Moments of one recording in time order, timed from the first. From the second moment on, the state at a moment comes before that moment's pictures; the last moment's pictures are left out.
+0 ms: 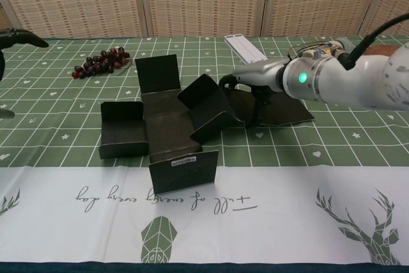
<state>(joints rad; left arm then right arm) -0.40 -1.33 -0.12 -1.37 1.66 1.26 0.12 1.14 -1.61 0.08 -1.36 -0.58 0.76 -0.58</state>
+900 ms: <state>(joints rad) -0.58 -1.66 -0.14 -1.10 1.51 1.12 0.28 1.09 -1.61 0.10 -1.36 -0.69 0.78 -0.53</state>
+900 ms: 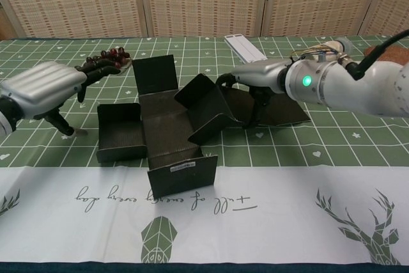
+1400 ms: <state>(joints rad) -0.61 -1.72 -0.14 -1.08 1.47 1.10 0.23 1.08 -1.63 0.11 -1.35 -0.71 0.77 -0.52</state>
